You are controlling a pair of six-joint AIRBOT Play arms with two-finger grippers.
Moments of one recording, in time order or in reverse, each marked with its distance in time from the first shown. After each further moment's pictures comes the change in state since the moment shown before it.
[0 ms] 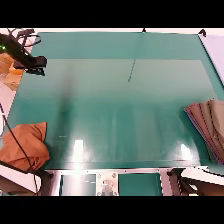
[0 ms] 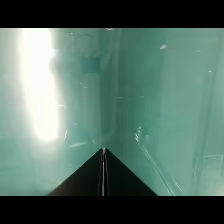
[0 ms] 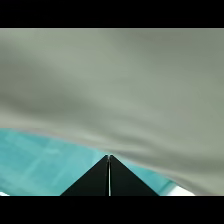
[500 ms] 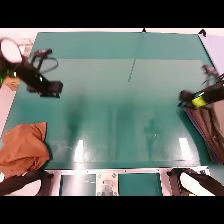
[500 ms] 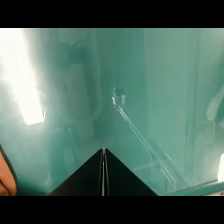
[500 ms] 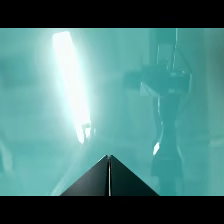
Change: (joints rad) left arm -0.196 0.492 -0.690 -0.033 0.158 -0.090; right arm 0.700 0.298 -0.475 0.095 -0.313 -0.074
